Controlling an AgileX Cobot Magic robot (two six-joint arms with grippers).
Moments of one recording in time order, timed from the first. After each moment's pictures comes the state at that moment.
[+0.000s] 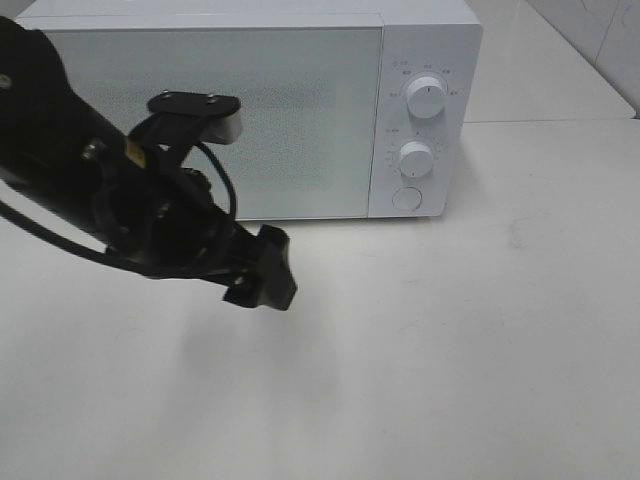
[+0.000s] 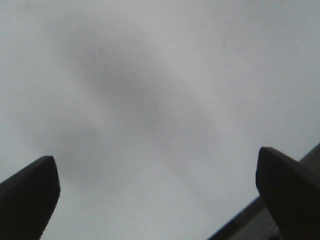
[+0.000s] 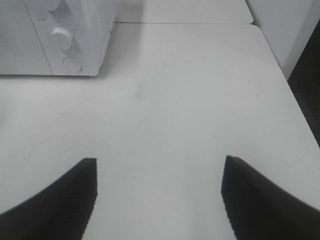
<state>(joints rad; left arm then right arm) -0.68 1.60 -0.95 -0.31 0.58 0.09 0.14 0.00 -0.50 -0.16 1.00 0.14</state>
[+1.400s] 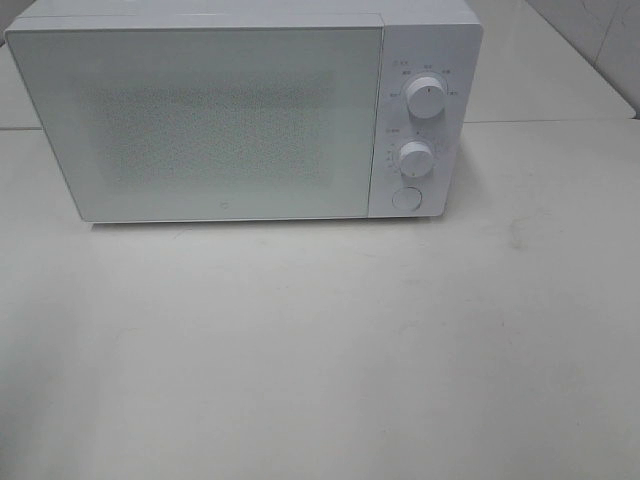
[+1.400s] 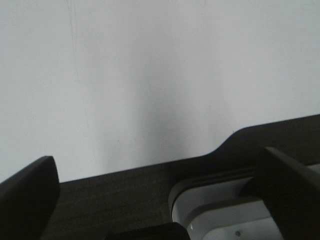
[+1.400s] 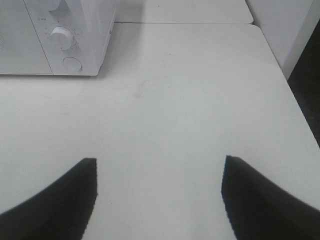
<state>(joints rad) -0.08 0.60 -0.55 -0.10 1.12 0.10 0.14 0.00 -0.50 -0.16 1.00 0.14</state>
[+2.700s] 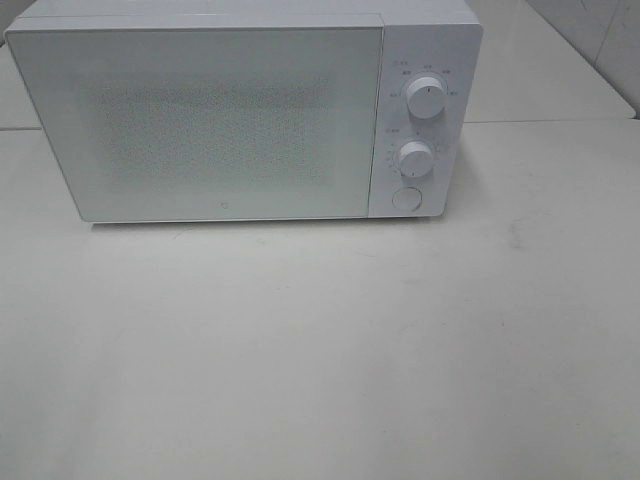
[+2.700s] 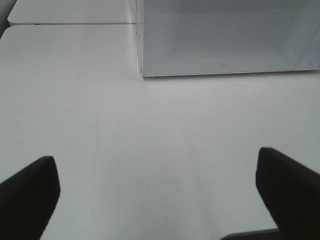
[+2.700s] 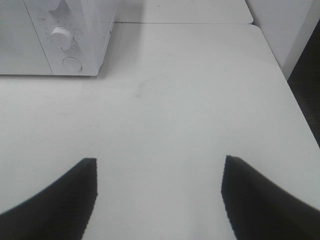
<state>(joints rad) -0.01 0.00 -0.52 -0.16 1.07 0.07 0.14 0.00 -0.50 -0.16 1.00 0.14</state>
